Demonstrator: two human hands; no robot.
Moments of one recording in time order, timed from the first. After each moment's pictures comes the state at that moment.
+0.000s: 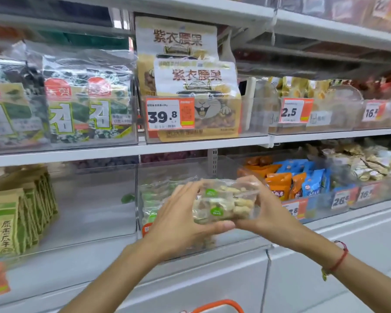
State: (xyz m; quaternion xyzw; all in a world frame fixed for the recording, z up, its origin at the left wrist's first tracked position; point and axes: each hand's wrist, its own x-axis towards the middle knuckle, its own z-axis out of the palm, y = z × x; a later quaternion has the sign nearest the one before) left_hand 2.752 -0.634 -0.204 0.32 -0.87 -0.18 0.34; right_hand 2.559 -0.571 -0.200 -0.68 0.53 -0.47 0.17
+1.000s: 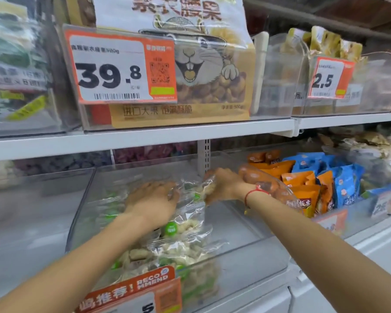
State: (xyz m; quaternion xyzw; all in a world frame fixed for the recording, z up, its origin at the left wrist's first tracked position) left_hand 2.695 -0.833 -0.242 0.49 -0.87 -0.02 0.11; right_hand 2.494 -0.827 -0.241 -0.65 0.74 -0.16 0.06
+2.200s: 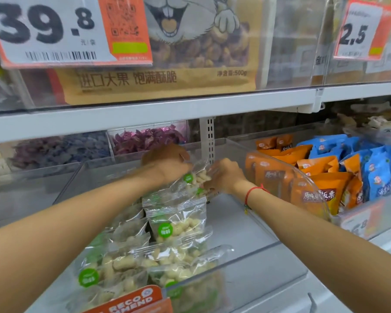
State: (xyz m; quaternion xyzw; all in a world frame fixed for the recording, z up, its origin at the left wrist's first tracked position) left_hand 2.643 -0.892 -0.214 0.47 -0.87 -0.04 0.18; right_hand 2.491 -0.854 -0.267 -0.56 0.75 -0.33 0.13
